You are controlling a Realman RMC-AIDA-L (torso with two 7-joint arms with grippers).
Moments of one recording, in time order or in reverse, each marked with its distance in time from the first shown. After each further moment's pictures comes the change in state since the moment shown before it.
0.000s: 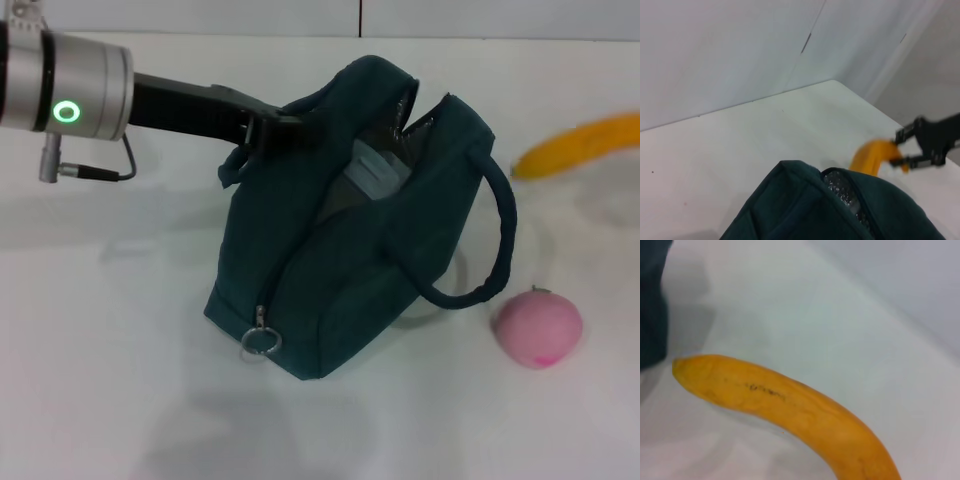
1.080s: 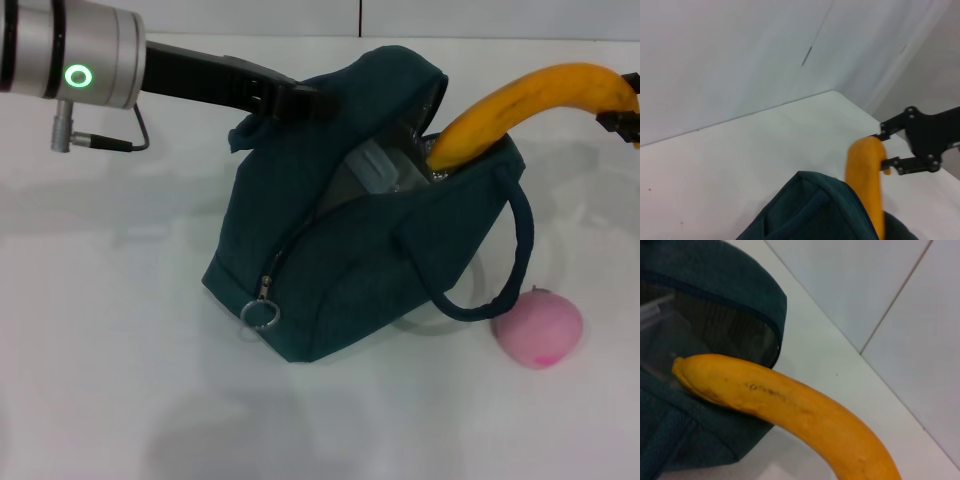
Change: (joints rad) left arm -0.055 -0.001 -0.020 0.007 0.009 0.003 -0.054; right arm 0.110 -0.001 -0.037 0.032 0.153 -0.013 -0.193
